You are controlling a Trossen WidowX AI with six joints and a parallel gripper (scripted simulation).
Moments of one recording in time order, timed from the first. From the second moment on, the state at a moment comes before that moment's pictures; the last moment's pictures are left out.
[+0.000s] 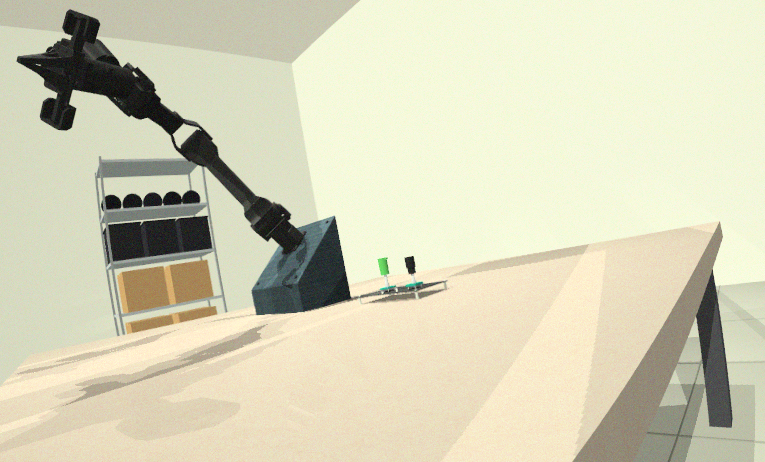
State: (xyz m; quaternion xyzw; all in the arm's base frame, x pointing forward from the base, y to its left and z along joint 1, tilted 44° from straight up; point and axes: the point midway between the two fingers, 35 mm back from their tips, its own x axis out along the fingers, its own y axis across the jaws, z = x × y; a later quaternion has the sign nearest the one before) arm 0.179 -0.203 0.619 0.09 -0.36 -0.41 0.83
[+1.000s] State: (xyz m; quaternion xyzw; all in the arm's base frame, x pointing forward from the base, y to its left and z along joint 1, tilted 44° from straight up) arm 0.375 -0.189 0.382 0.15 0.04 -0.37 0.91
